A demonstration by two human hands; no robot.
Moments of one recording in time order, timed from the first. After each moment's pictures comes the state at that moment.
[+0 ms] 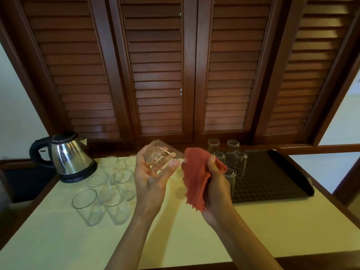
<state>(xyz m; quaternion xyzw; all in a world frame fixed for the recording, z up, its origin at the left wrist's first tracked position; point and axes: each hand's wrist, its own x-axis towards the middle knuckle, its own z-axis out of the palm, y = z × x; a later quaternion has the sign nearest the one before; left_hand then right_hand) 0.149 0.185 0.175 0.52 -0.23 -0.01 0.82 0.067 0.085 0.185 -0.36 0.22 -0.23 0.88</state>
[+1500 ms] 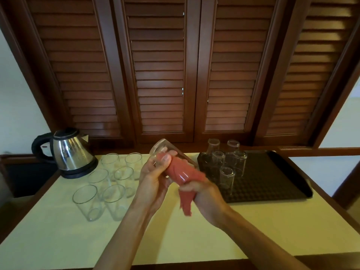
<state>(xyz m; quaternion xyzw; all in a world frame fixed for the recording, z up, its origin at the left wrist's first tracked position) 0.164 0.187 0.166 0.42 -0.22 -0.23 0.85 0.069 0.074 0.158 -0.58 0.04 -0.08 0.81</state>
